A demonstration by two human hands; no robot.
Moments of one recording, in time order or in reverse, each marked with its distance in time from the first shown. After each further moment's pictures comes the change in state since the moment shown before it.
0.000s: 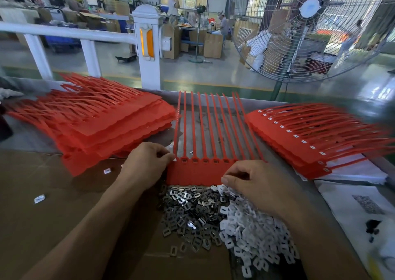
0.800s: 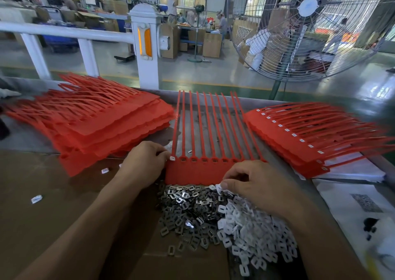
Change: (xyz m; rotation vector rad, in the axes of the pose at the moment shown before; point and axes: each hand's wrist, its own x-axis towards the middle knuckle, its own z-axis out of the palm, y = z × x) left_hand 0.006 0.000 0.000 0.063 -0.032 0.053; right_hand 0.005 0.008 0.000 -0.012 -0.050 -0.028
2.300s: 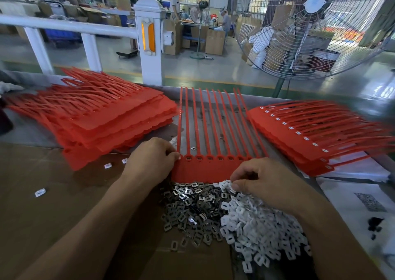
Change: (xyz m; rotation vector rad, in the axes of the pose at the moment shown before) left_hand -0.009 0.012 0.005 0.123 0.057 0.038; right_hand -0.002 0.007 -0.008 0.047 -0.079 0.028
